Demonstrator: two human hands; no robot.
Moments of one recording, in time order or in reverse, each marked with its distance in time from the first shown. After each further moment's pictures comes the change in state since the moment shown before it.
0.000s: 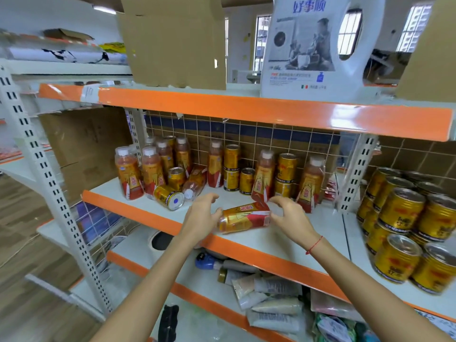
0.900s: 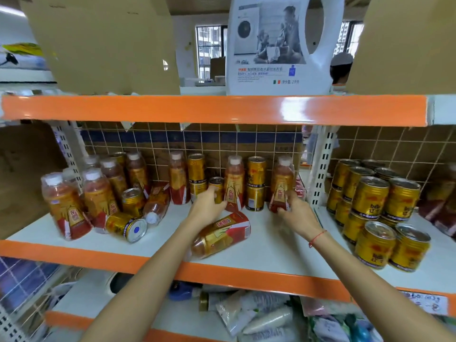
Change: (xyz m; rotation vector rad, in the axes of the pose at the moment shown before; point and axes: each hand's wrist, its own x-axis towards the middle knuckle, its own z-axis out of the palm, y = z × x) left_hand 0.105 0.023 0.062 -0.090 -0.219 0.076; right_hand 0.024 0.057 -0.011 -0.008 0.184 0.380
